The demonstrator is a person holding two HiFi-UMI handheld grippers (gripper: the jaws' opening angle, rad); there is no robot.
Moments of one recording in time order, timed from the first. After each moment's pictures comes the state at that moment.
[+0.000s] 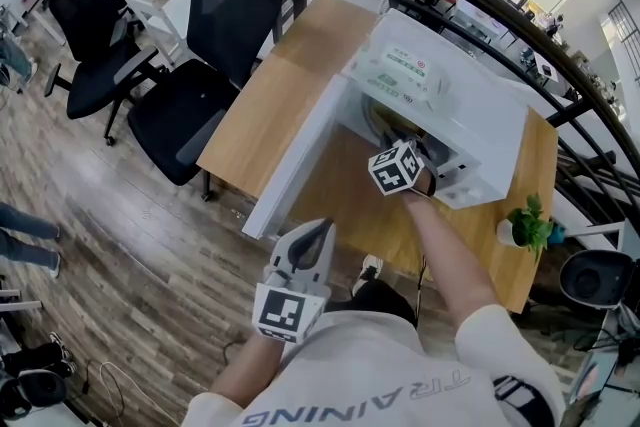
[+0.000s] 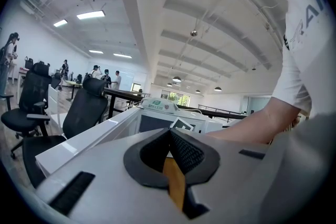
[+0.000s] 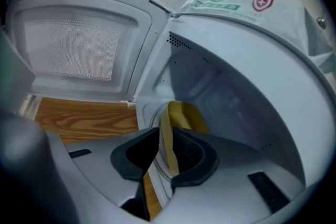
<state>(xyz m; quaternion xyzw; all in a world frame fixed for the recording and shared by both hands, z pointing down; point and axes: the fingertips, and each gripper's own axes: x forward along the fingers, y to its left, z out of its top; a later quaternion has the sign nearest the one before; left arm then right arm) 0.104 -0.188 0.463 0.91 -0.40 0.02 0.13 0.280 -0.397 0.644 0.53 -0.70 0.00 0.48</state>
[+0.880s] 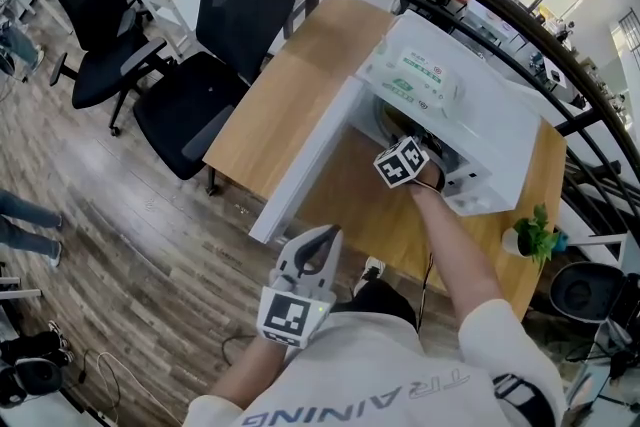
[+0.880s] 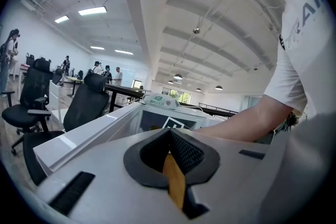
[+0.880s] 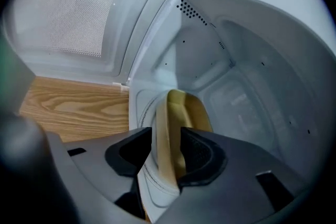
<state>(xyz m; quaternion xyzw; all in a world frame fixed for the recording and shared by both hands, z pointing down) 0.102 -0.189 0.478 0.90 -0.40 0.03 0.14 0.297 -0.421 0.677 0.50 -0.66 -0.01 0.56</state>
